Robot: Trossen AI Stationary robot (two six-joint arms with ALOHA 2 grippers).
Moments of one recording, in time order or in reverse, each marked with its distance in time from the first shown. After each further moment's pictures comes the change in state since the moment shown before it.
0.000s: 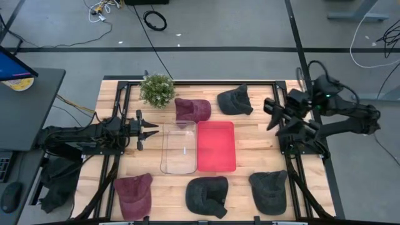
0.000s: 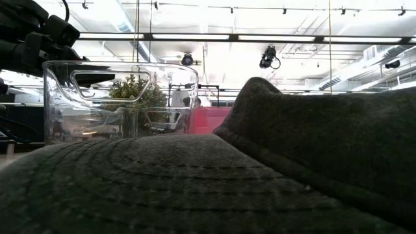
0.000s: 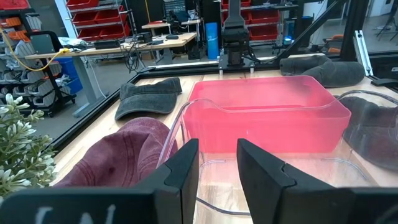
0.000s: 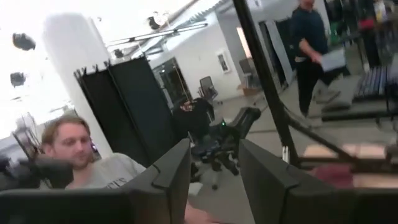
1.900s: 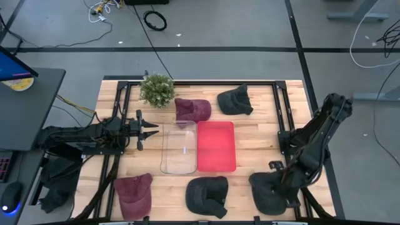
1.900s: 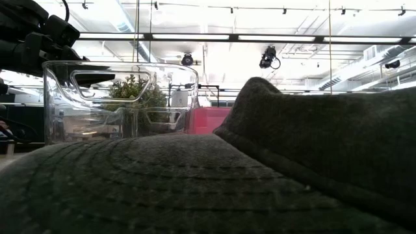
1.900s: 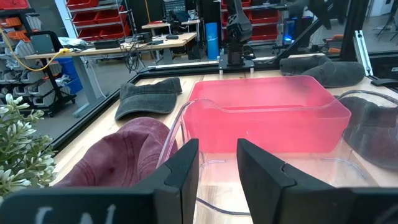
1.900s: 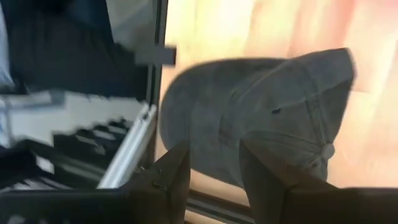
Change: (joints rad) left arm 0.000 0.000 0.000 0.000 0.000 0.000; right arm 1.007 0.530 0.000 -0.867 0.628 0.267
